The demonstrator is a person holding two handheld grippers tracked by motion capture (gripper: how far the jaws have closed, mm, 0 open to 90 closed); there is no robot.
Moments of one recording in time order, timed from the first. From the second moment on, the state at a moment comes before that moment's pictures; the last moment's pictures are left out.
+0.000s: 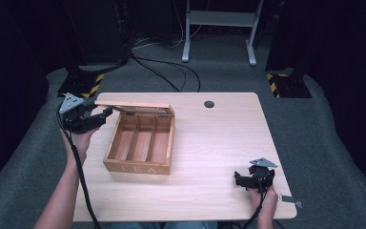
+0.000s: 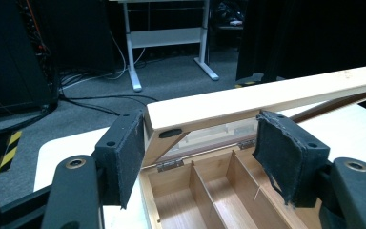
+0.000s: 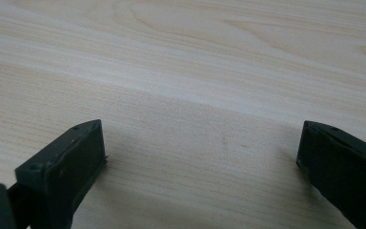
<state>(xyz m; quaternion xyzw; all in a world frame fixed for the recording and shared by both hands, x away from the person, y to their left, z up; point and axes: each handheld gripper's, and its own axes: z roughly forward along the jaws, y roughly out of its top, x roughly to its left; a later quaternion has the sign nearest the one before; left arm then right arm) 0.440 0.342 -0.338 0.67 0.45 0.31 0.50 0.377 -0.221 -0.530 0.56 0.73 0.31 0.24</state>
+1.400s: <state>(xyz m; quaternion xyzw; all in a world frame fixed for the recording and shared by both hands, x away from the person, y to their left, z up) 0.438 0.341 -0.337 0.67 0.45 0.31 0.50 0.377 -0.221 -0.530 0.56 0.73 0.31 0.24</state>
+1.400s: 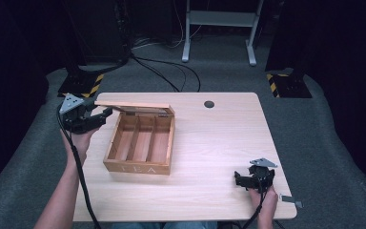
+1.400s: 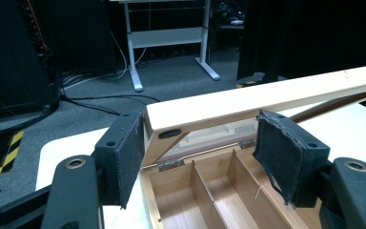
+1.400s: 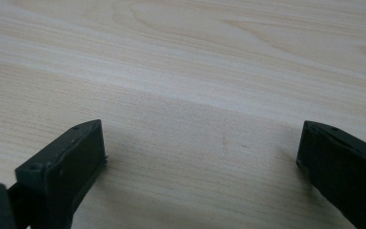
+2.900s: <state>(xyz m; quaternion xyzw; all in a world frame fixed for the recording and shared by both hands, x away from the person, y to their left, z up) 0.436 0.341 -0.338 0.67 0.45 0.32 0.50 0.377 -0.221 -0.530 0.56 0.73 0.31 0.24</state>
